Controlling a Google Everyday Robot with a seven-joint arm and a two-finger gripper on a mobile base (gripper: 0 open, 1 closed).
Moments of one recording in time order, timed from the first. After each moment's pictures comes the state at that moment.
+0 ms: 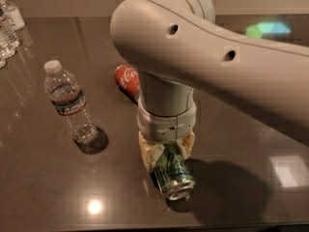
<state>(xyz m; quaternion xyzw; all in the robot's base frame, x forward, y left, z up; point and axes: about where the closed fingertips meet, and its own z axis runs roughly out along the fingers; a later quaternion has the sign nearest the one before) 0.365 -0.027 0.849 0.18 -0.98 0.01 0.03</state>
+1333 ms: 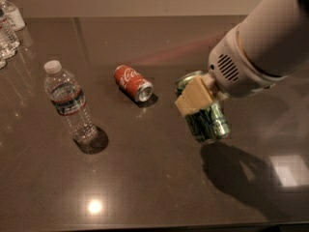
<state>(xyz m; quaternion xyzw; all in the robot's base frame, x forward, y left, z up) 0.411 -0.086 0.963 0.27 -0.93 -0.09 -0.22</state>
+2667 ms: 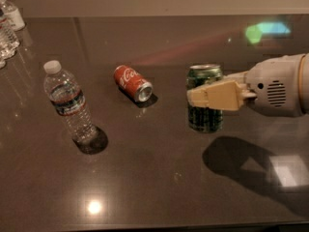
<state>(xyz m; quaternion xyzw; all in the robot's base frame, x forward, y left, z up) 0.432 -0.101 0.966 0.27 -0.83 -0.27 -0.40</state>
